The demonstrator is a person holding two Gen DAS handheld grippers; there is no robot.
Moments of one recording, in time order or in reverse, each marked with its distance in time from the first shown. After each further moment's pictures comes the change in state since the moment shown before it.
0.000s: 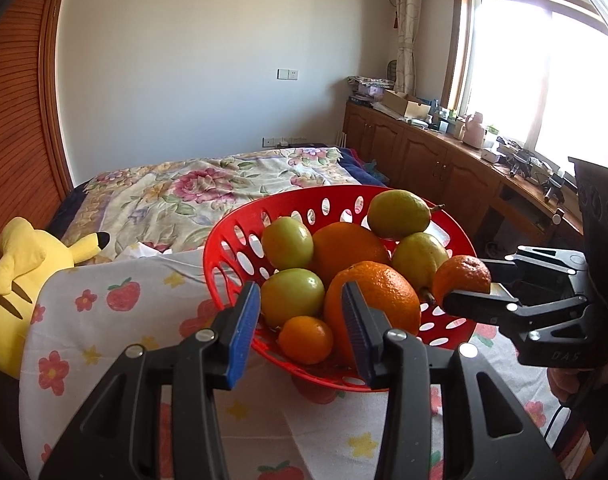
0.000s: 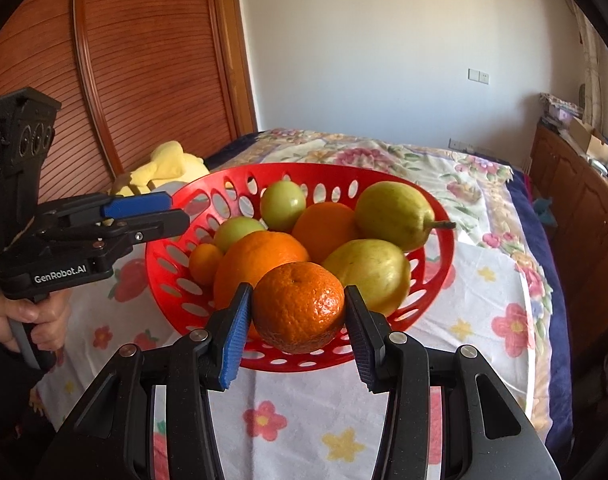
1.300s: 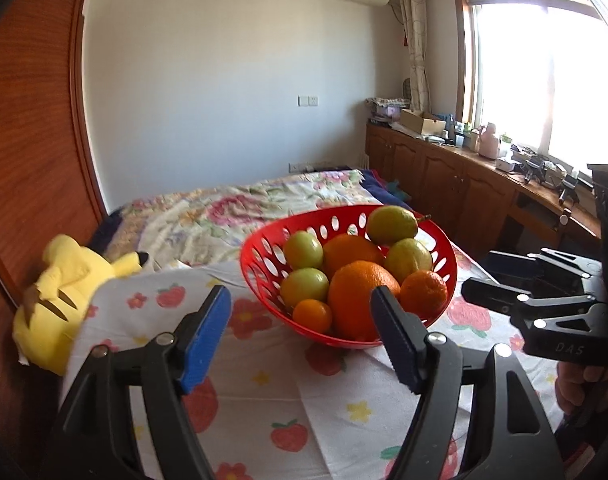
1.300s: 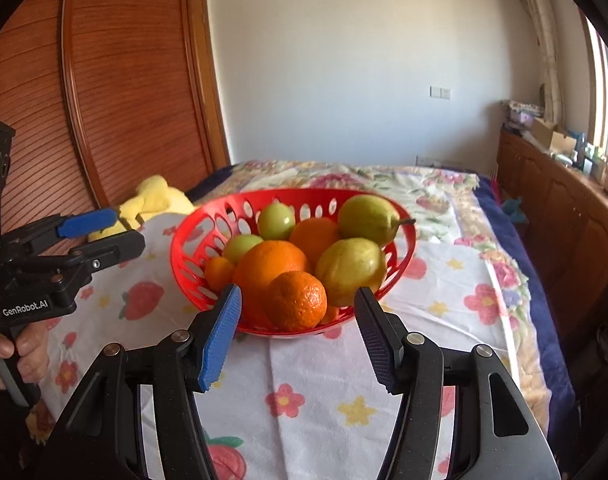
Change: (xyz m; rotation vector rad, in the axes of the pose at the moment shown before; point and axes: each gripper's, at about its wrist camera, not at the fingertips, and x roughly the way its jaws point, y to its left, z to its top) left arm -0.076 -0.028 -0.016 0.049 -0.102 0.137; right arm -0.054 0.023 -0.018 0.080 -0.129 -0.105
